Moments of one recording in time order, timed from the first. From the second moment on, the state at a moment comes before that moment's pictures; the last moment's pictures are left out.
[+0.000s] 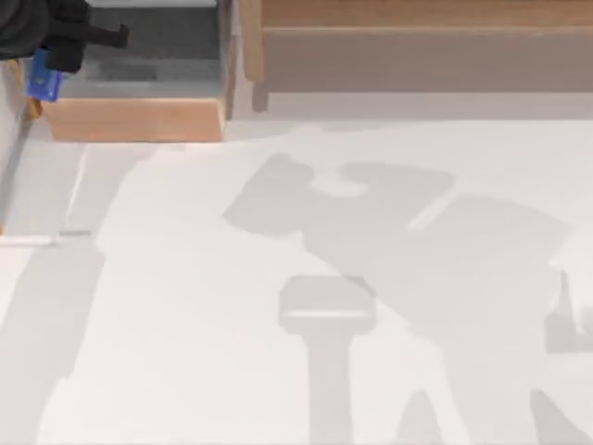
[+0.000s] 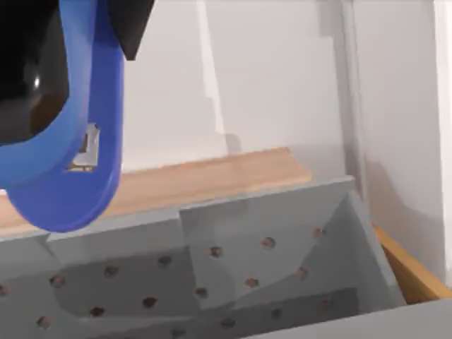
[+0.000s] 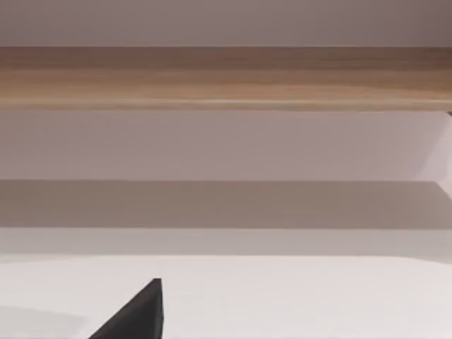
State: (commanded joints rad) left arm -0.14 1.76 1.54 -0.72 -0.06 0.09; right arm 0.00 0.00 0.00 0.00 0.00 0.00
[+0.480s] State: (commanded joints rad) left arm 0.29 2.17 1.96 -0.89 0.03 0.31; right arm 0.00 0.00 0.00 0.00 0.00 0.00
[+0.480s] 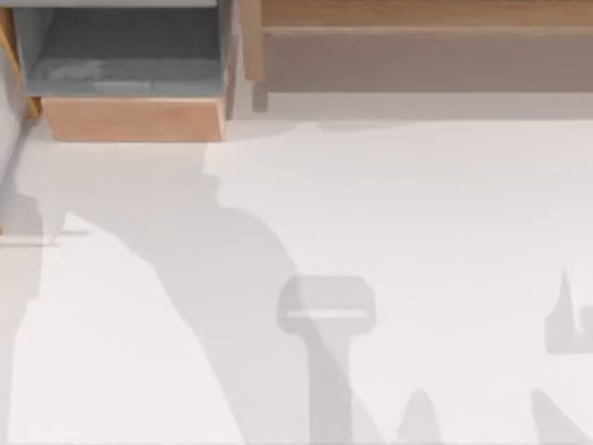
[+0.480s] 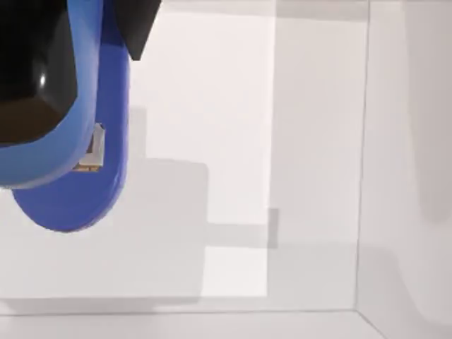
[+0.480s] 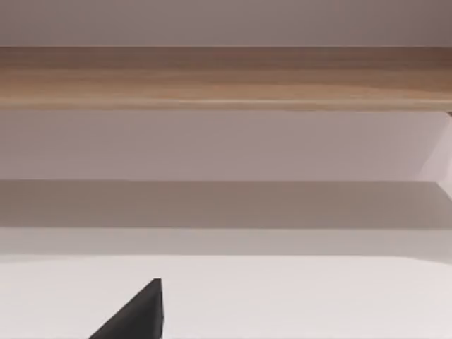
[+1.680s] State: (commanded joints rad) left arm 0.36 2.28 2.06 -0.96 0.17 0.41; right arm 0.00 0.00 0.00 0.00 0.00 0.00
